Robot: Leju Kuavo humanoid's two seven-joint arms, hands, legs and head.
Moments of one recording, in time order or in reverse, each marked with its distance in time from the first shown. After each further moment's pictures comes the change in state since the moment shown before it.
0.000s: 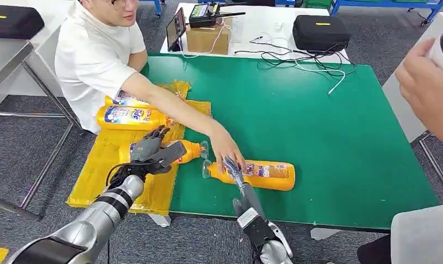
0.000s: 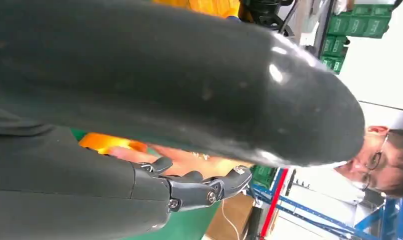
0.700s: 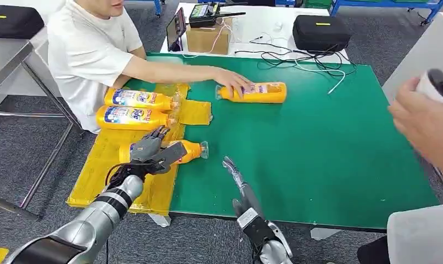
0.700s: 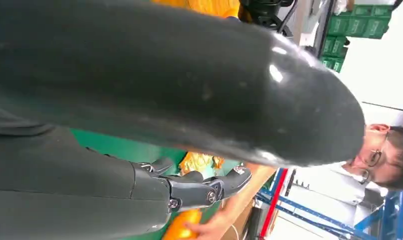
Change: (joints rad) left arm -0.003 0.008 -0.021 0.001 0.000 0.001 0.002; right arm 0.000 0.000 0.002 -0.002 0.000 0.000 0.000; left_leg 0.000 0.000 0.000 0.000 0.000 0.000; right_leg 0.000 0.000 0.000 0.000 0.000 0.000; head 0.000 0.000
